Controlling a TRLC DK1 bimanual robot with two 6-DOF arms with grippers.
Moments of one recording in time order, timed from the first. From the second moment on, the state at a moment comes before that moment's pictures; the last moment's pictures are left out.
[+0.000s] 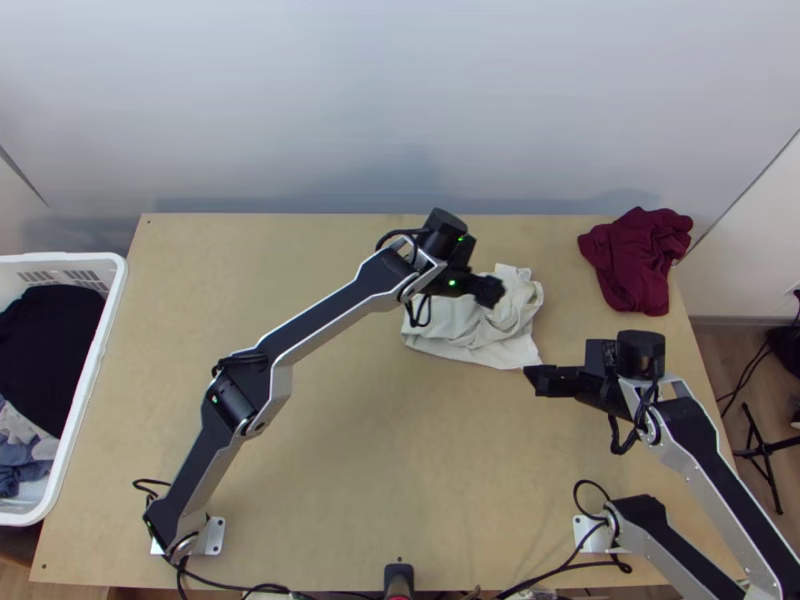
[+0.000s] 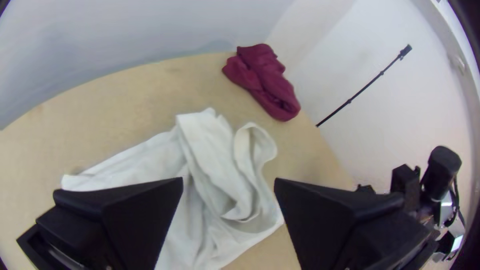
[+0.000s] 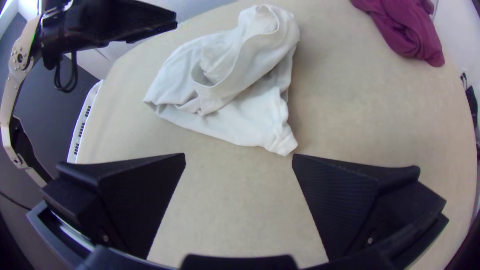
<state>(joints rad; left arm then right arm) -0.81 2.30 2.25 -0.56 0.27 -0.36 0.17 0.93 0.58 -0.48 -0.33 0.27</state>
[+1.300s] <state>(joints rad) -1.01 2.51 2.31 -0.09 0.09 -0.26 0.04 0.84 0.52 -0.56 -0.38 0.17</state>
